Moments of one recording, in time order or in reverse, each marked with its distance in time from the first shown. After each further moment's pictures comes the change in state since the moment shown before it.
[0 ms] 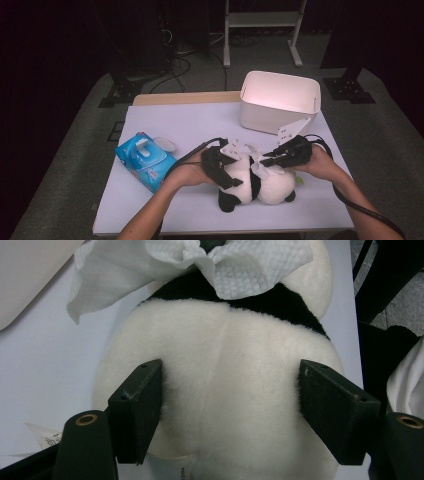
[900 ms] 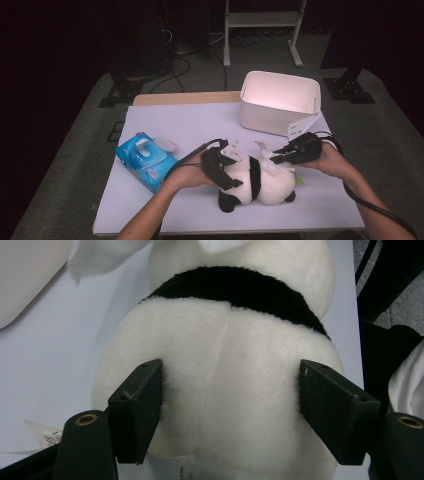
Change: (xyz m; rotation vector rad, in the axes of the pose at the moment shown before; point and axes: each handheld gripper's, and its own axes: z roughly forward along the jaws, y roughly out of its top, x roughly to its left) left arm -0.004 0.001 0.000 0.009 0.015 0.001; right arm -0.014 -0.010 -0.015 0.032 -0.020 0.036
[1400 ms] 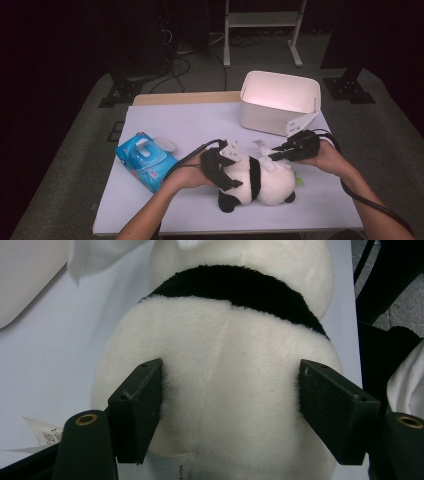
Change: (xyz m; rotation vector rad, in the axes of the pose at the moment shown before) left arm -0.001 -0.003 -0.001 -0.013 0.002 -0.005; right arm -0.009 -0.008 -0.003 -0.019 -0.005 0.040
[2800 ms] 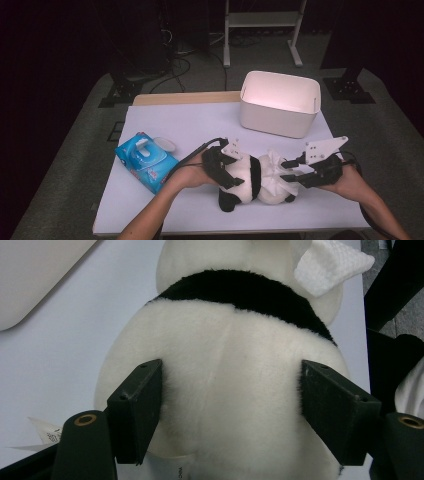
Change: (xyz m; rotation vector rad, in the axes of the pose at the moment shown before) left arm 0.003 0.004 0.003 0.002 0.015 -0.020; right arm 0.074 -0.016 -0.033 -0.073 -0.090 -0.144
